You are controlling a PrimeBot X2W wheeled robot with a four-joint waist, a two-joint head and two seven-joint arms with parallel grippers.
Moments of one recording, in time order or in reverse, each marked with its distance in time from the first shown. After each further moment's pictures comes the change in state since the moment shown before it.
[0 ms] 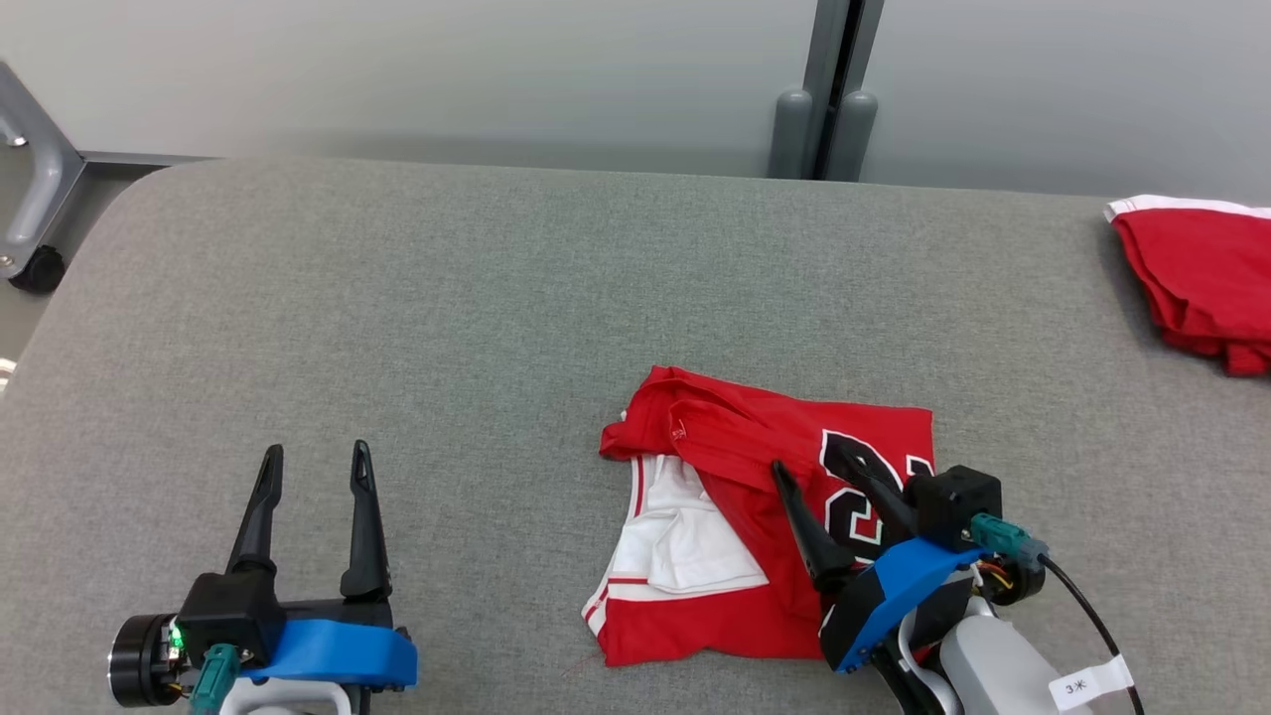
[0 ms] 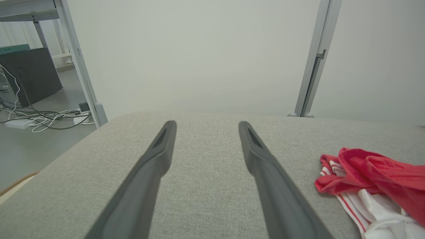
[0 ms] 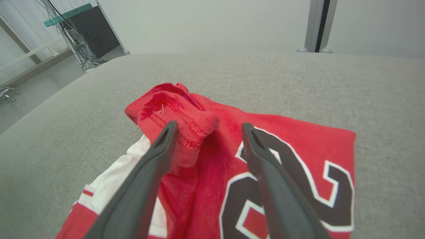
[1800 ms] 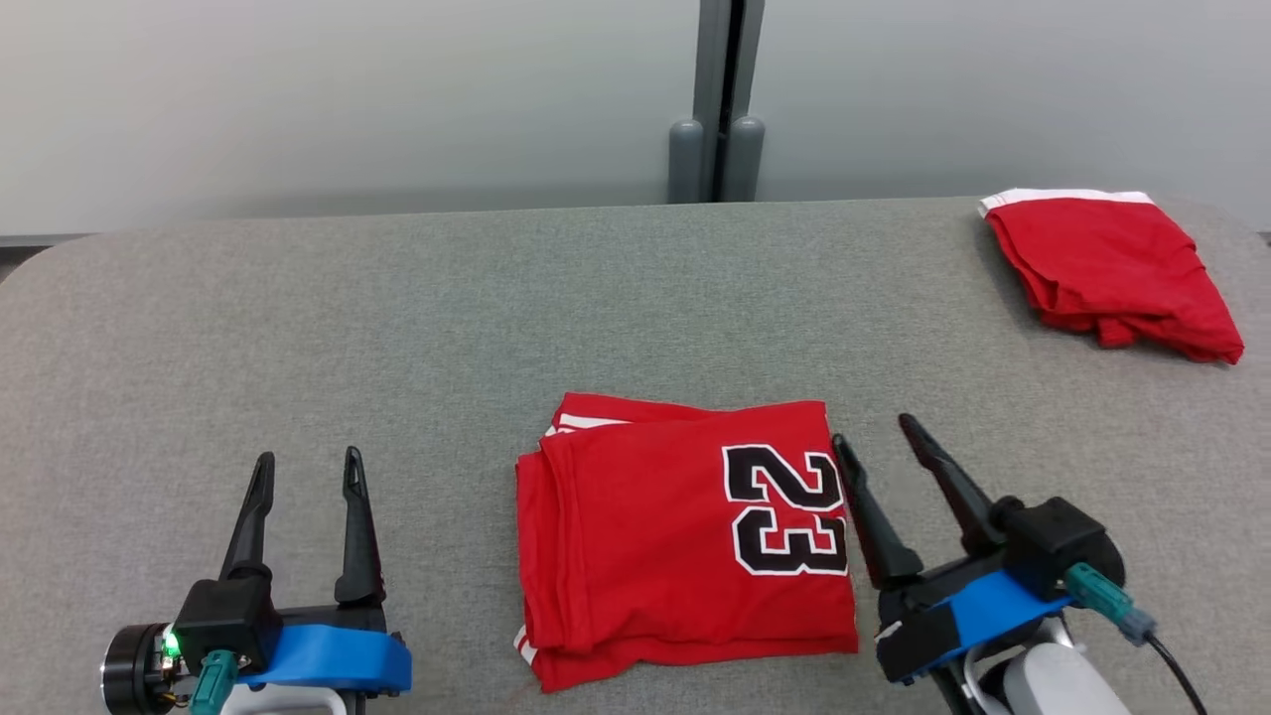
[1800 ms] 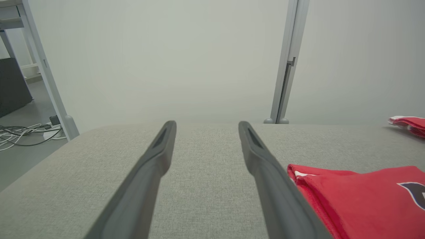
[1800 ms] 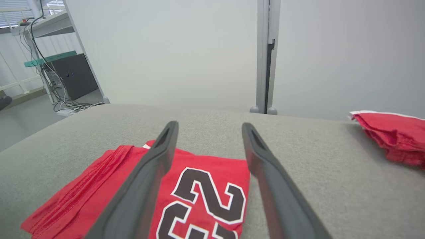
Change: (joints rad) left arm 0.007 0.000 0.003 0.000 0.011 0.018 0.000; right arm 0.127 -0.050 -0.048 -0.260 -0.067 0.000 -0.098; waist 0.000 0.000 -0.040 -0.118
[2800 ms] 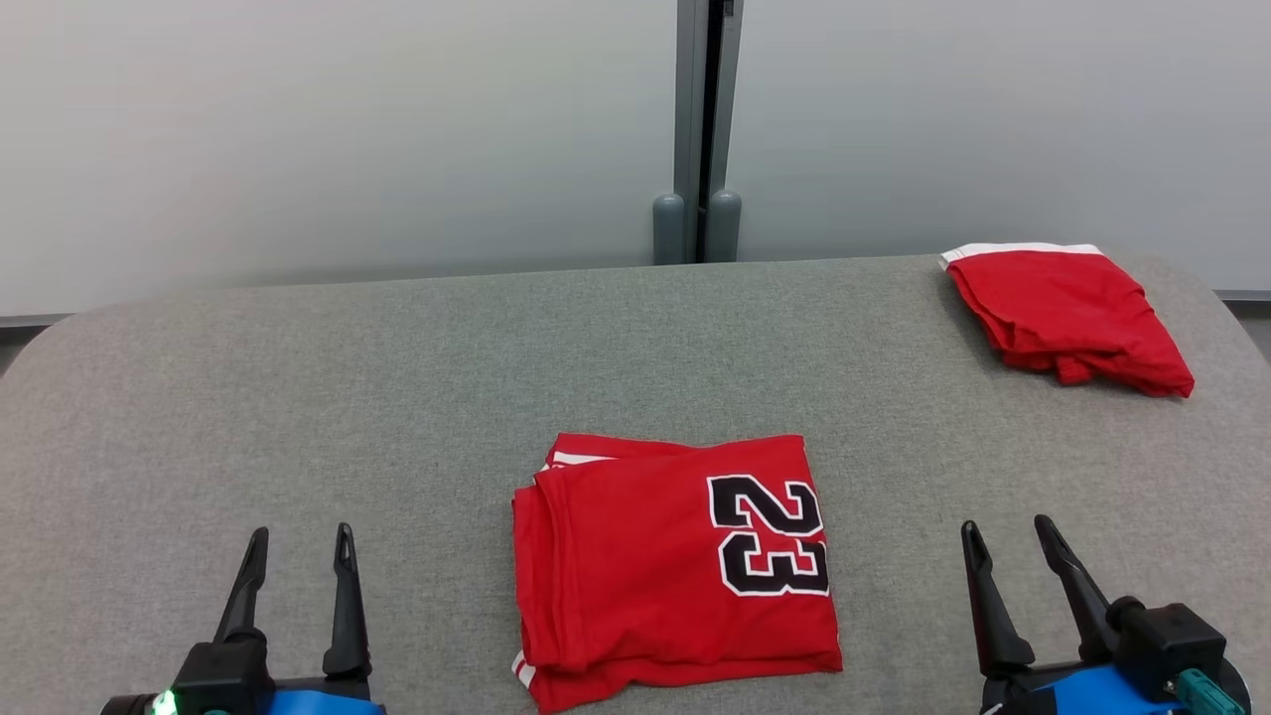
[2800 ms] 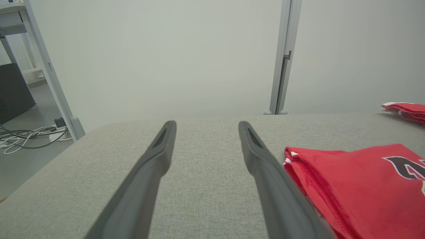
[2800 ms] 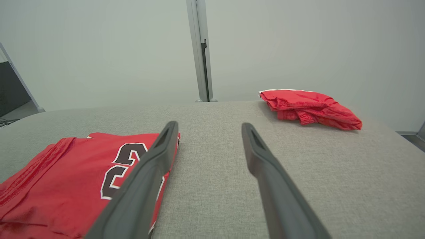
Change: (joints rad) left arm 0.097 0.032 0.015 0.018 0.008 -0.016 0.000; right arm 0.247 0.049 -0.279 -0.125 -0.089 0.000 0.040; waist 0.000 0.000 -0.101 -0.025
